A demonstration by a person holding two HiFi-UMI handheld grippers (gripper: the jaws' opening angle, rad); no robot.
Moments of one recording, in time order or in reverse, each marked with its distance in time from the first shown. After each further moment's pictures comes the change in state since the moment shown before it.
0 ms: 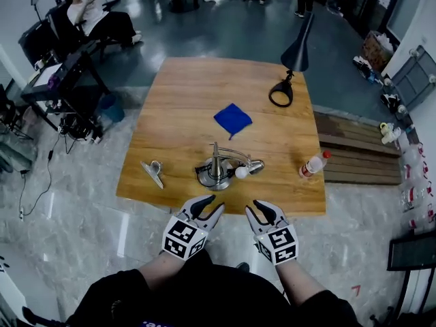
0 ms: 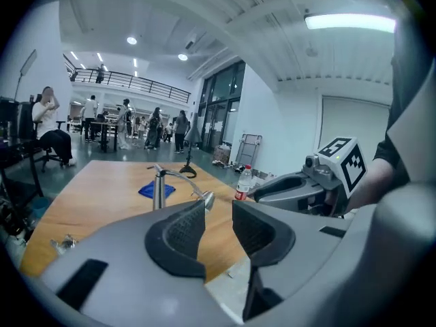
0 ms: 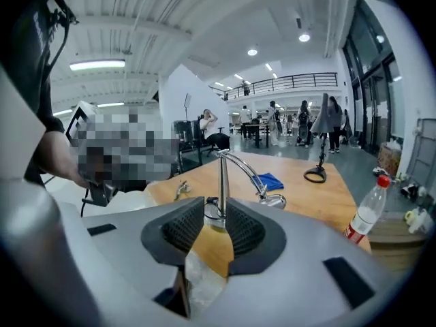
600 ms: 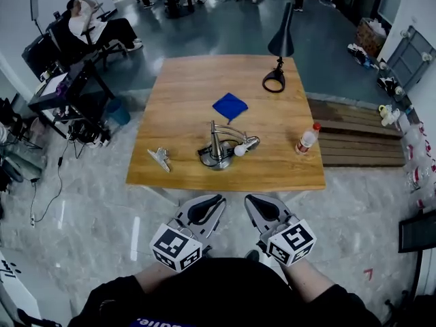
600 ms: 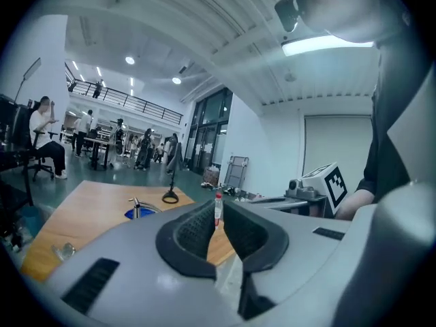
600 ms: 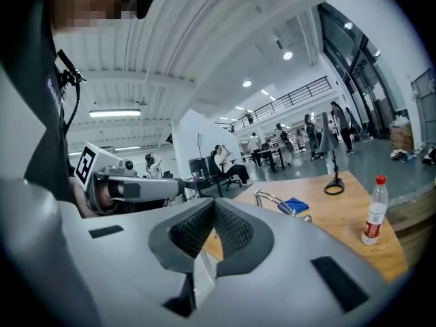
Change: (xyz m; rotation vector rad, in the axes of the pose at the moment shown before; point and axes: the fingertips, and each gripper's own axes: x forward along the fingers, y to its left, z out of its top) left arm -0.106 -0.114 0.066 0.035 -0.200 -0.052; right arm -0.117 0.081 0.061 0.135 -0.315 0.172
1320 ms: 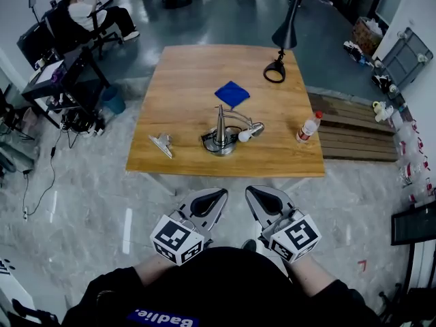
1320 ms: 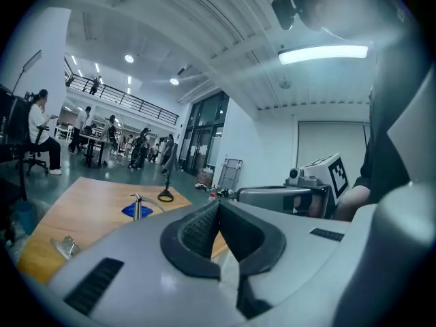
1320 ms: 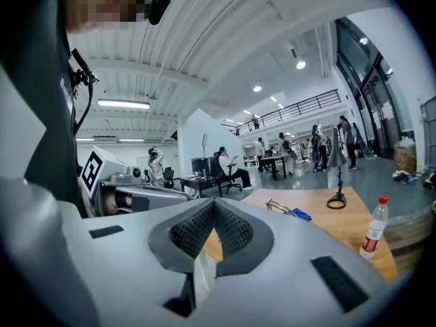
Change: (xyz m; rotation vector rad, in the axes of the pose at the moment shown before) left arm -0.044 -0.001 -0.009 -0.016 -0.023 -0.063; right arm 0.004 0.060 0.015 -0.120 -0.008 0.000
